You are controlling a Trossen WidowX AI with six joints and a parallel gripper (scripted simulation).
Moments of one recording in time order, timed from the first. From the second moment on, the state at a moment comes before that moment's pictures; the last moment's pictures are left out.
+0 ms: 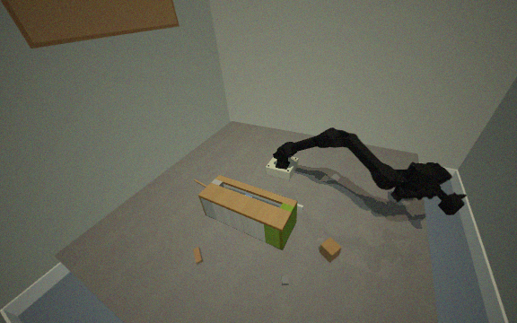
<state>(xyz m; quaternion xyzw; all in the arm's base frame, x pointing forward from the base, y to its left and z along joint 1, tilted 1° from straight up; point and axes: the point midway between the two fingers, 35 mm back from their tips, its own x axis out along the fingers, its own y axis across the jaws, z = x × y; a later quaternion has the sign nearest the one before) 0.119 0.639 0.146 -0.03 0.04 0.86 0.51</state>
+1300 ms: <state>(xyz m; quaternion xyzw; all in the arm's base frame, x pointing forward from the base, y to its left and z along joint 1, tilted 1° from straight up) 0.397 0.297 0.144 -0.41 0.30 0.46 0.73</state>
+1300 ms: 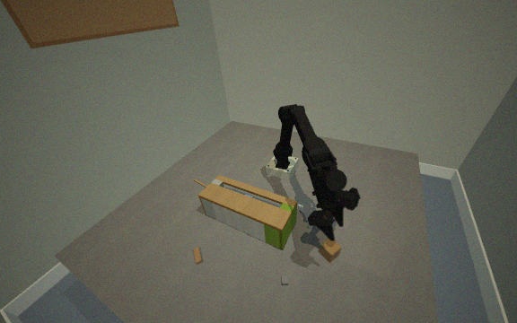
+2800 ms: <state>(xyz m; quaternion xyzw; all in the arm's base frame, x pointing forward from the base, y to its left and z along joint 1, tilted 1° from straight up) 0.282 0.010 0.130 -0.55 0.61 0.37 0.43</state>
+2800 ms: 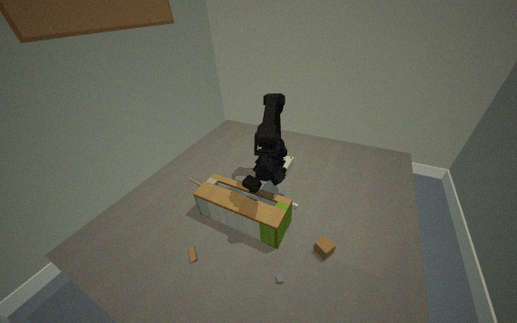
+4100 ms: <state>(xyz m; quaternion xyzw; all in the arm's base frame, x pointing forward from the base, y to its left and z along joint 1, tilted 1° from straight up) 0.280 0.002 0.072 -0.55 0.61 0.37 0.43</state>
